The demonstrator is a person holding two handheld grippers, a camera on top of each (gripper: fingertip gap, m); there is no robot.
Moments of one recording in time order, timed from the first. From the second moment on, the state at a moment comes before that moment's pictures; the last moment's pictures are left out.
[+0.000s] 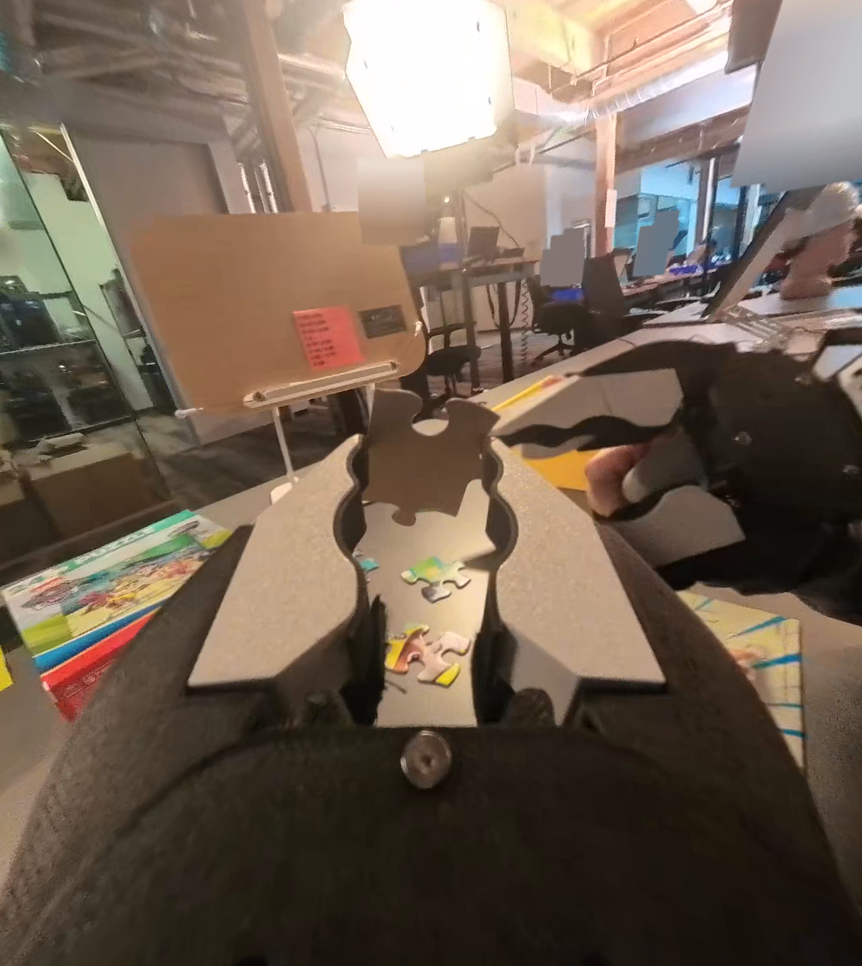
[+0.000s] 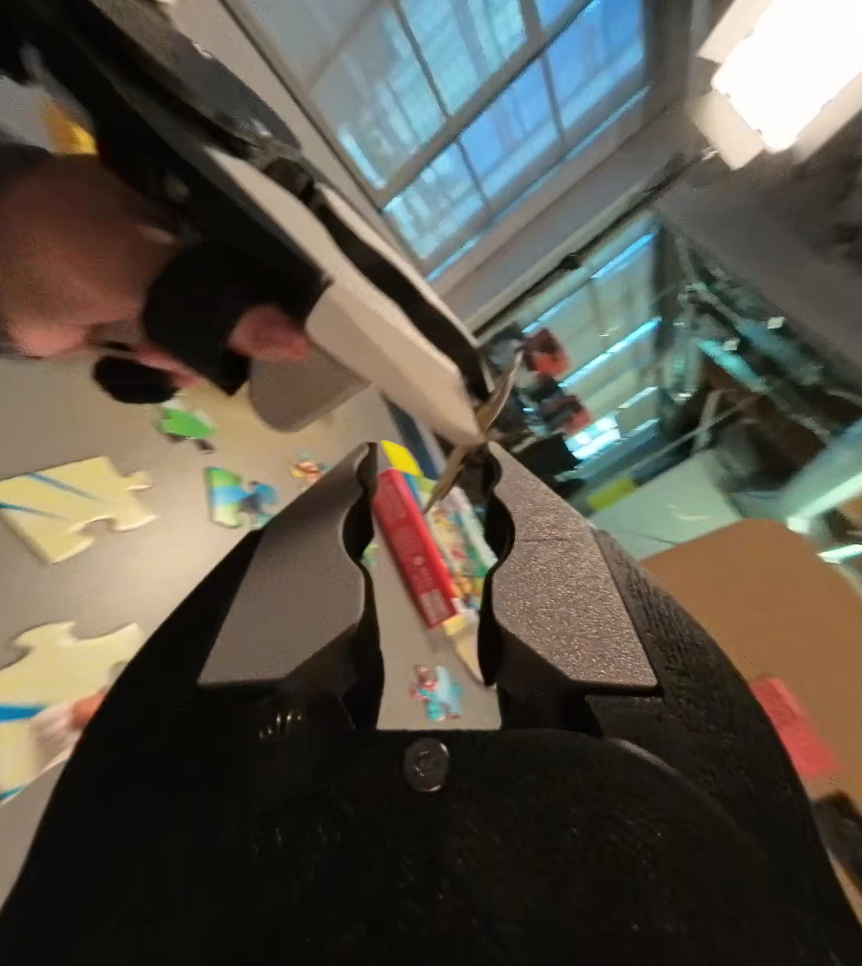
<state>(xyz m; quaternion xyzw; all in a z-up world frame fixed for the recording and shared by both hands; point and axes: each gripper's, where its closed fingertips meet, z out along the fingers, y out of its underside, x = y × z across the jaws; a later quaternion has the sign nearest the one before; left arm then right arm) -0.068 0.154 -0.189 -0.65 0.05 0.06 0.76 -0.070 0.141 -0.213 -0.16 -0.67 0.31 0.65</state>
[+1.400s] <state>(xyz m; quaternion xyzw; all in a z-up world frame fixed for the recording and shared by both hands) -0.181 0.009 -0.216 -0.54 -0.11 0.29 0.78 -0.150 0.265 -0.298 -0.28 -0.82 0.27 0.42</state>
